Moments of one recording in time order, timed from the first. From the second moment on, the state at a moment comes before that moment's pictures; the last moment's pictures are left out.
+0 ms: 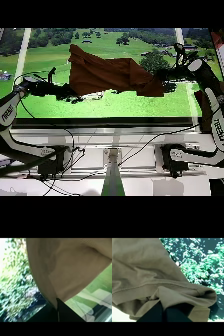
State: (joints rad) left arm 0.22 -1.66 0.95 0.69 -1.12 -0.91; right arm -0.08 -1.40 1.07 -1.09 0.87 1.19
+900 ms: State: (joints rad) left arm 0.57 -0.83 1.35 -0.04 -1.00 -0.61; right arm -0.08 -0.78 1.55 -1.05 0.90 1.19
